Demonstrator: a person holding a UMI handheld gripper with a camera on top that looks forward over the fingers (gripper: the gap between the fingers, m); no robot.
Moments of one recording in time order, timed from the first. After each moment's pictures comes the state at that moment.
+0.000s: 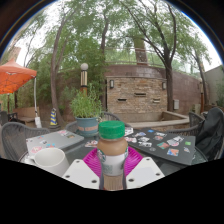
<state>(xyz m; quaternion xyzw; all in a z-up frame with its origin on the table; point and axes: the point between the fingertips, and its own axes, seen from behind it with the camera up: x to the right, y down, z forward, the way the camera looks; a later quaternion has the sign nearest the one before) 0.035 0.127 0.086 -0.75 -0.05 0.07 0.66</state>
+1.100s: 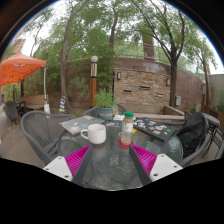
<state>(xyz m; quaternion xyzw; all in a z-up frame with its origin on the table) 0.021 -0.167 0.134 -0.79 -0.10 0.06 0.61</state>
